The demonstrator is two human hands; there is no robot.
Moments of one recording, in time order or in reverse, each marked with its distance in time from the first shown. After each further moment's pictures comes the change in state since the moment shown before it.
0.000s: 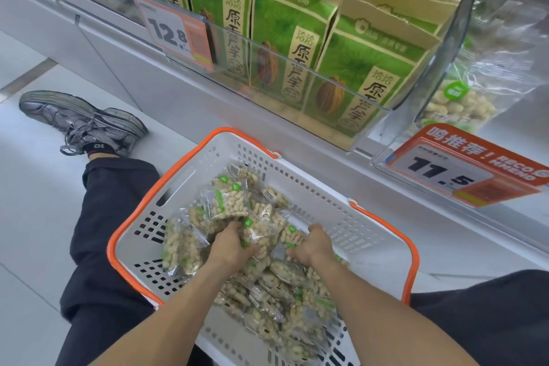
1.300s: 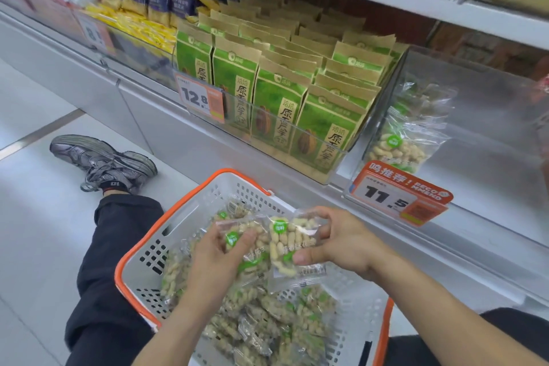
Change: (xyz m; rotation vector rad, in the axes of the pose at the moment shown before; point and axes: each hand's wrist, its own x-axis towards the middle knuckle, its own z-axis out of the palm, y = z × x) left_hand -0.131 0.074 -0.062 -0.782 0.191 0.321; right_hand -0.181 -0.038 -0.172 0.308 -0.298 -0.586
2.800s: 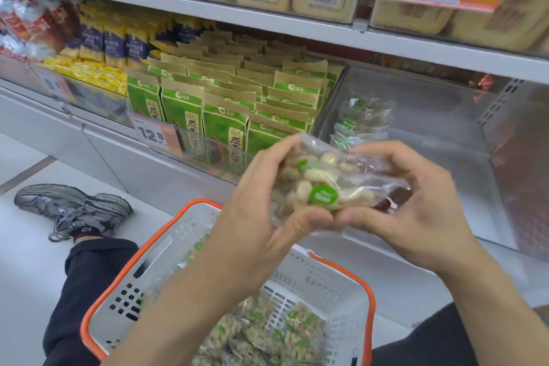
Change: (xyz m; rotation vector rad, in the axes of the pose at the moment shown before) left_hand -0.049 0.160 0.077 0.356 -0.320 0.843; right_hand -0.100 -0.049 -0.070 -0.033 0.504 -0.952
